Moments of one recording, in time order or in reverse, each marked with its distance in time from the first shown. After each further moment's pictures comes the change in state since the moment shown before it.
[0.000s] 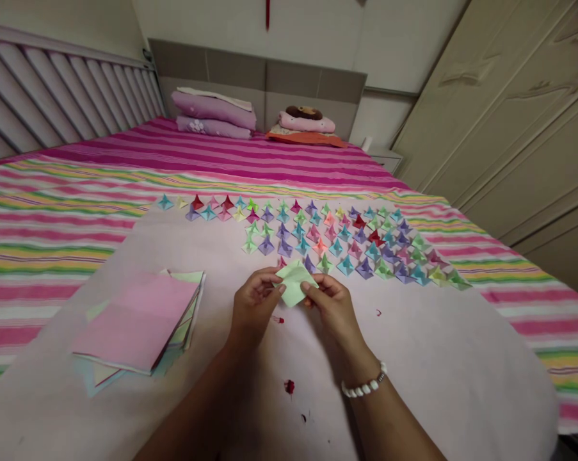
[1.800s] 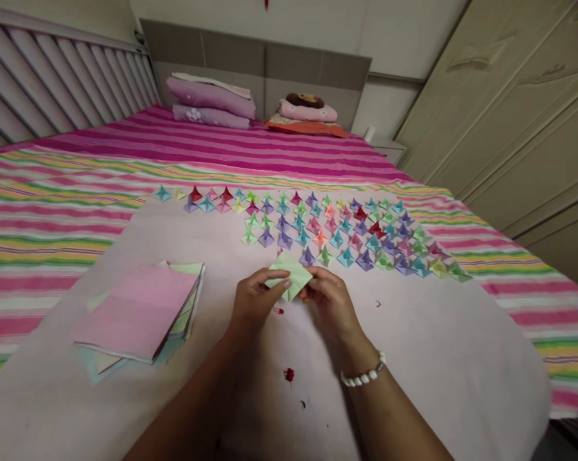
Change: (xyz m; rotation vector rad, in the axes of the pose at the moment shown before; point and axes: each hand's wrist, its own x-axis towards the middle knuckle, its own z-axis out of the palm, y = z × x) left_hand -0.001 0.003 -0.002 0.248 -0.048 -0.050; right_hand -0.005 -0.005 -0.001 0.037 -0.160 0.030
